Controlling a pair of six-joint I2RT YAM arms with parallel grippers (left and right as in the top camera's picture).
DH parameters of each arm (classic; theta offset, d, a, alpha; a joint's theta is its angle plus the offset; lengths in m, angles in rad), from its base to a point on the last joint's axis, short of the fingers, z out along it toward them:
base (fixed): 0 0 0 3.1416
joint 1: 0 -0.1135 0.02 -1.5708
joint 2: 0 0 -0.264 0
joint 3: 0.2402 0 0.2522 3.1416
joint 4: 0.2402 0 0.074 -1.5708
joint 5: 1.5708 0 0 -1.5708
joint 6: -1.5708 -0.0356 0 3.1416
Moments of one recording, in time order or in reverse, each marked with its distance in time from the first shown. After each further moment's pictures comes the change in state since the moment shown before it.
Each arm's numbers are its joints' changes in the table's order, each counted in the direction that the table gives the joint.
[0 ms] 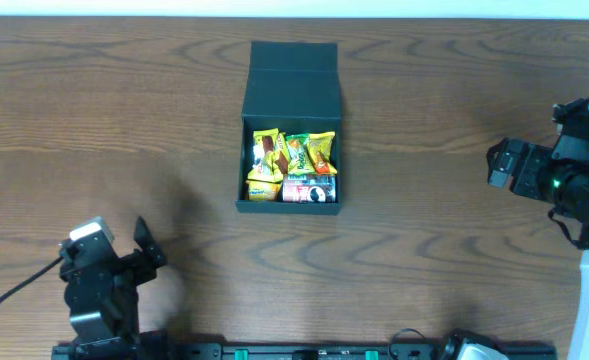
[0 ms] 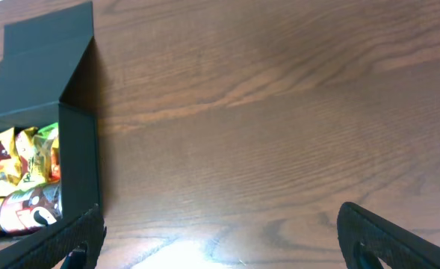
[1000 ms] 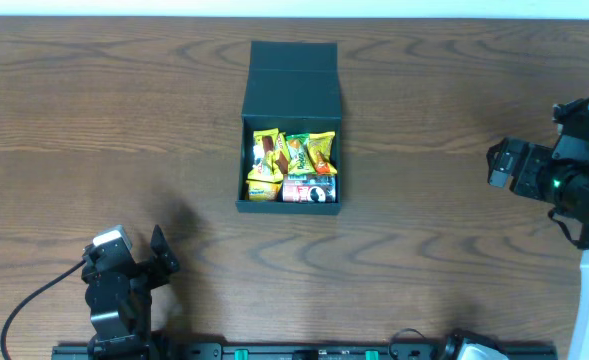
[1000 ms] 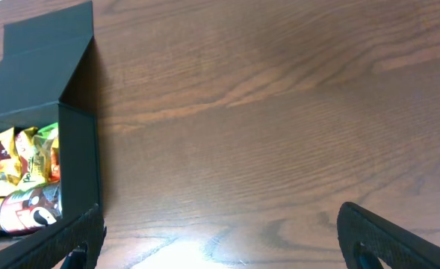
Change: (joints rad) left arm 0.000 0.142 -0.201 -0.035 0.043 0.000; right arm 0.000 0.000 0.000 0.000 0.000 0.000
